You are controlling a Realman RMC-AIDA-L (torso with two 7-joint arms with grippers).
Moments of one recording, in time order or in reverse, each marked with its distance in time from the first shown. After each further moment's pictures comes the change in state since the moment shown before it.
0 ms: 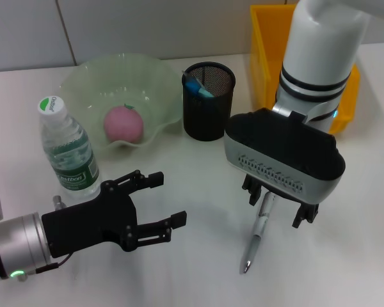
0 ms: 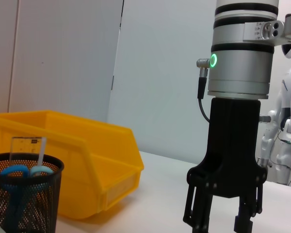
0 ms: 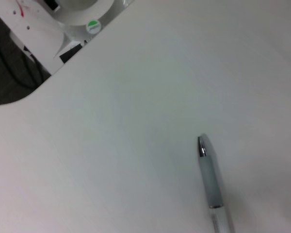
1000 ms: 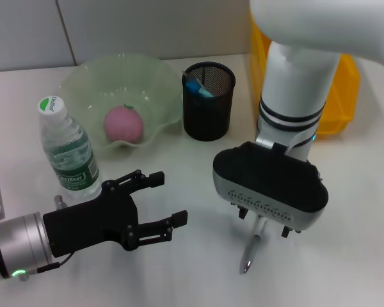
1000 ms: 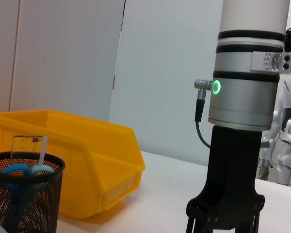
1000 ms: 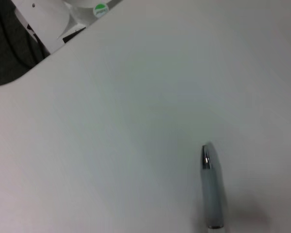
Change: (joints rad) left arm -0.003 -0.003 0.000 -0.004 -0.002 -0.006 -0.002; right arm 0.004 0.000 -0.186 0.069 0.089 0.144 -0.005
